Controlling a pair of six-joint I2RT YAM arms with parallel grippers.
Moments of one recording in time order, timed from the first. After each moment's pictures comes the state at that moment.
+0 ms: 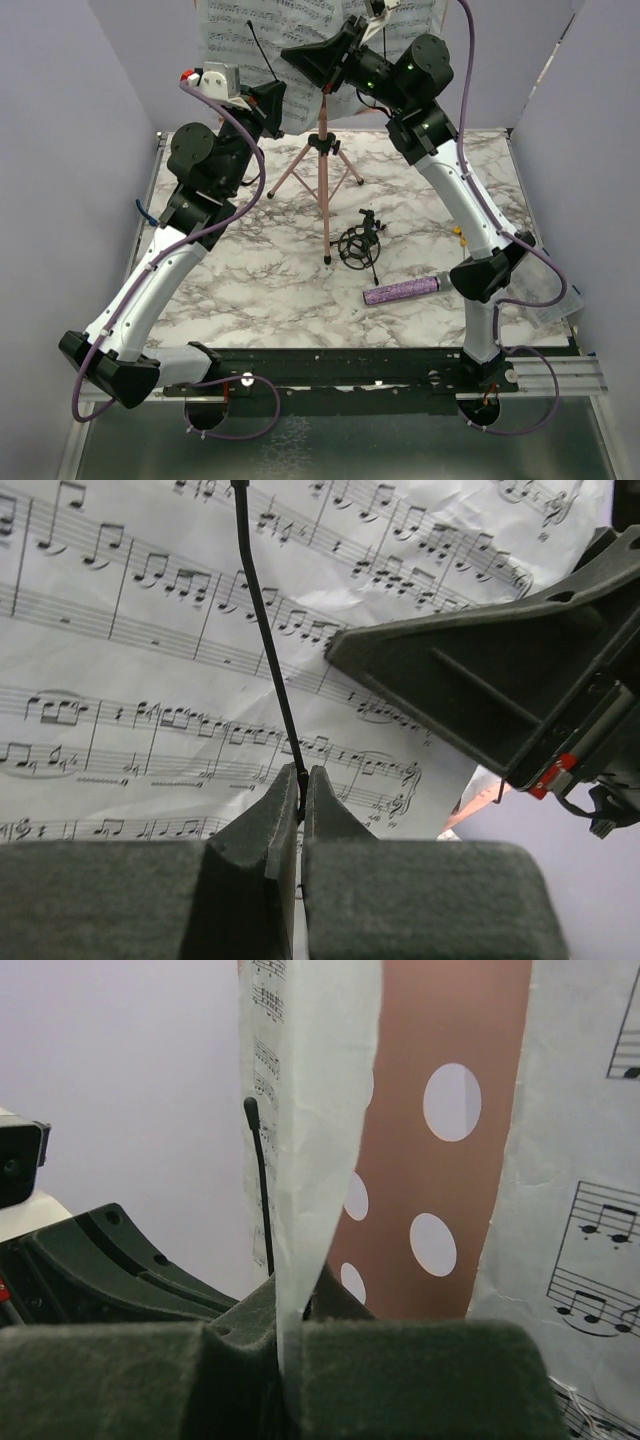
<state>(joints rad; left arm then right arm) -0.53 1.24 1.47 0.16 -0.12 -0.21 0.61 2.00 2.43 0.08 -0.57 0.40</state>
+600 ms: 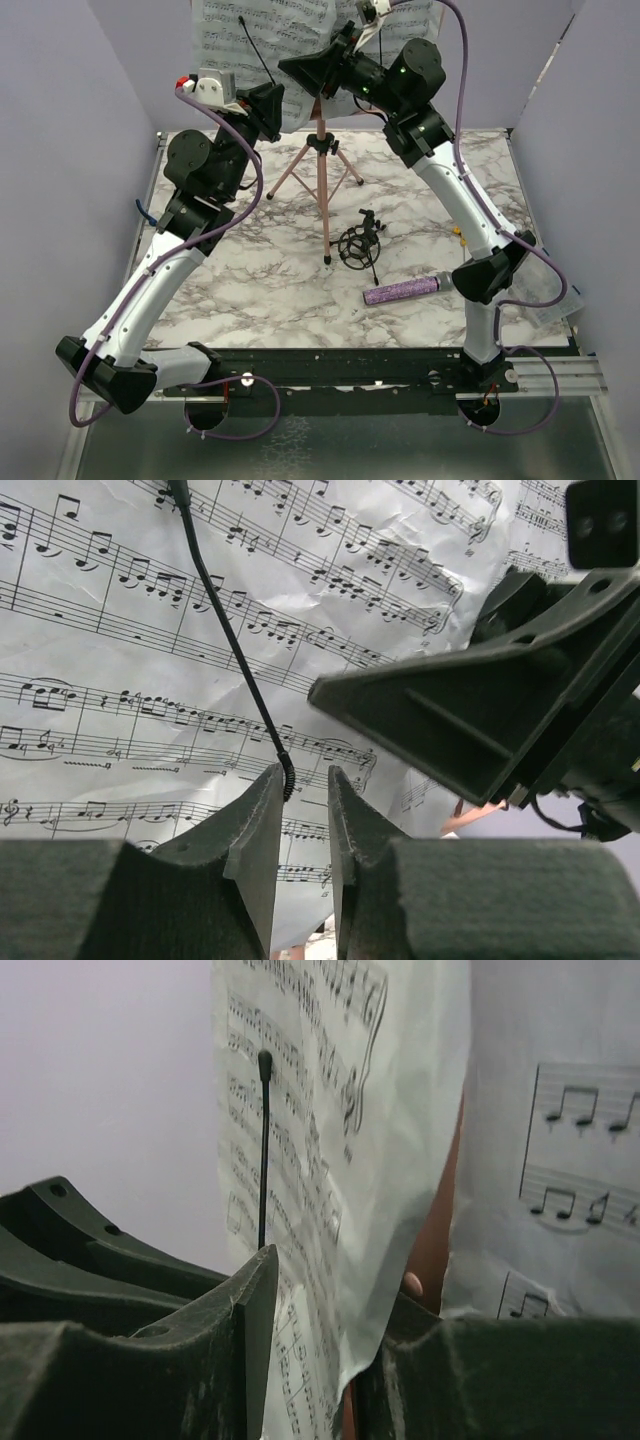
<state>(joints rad) -0.53 1.21 1.42 0.20 -0.14 -0.20 0.62 1.99 2.39 0.06 -0.53 0.37</state>
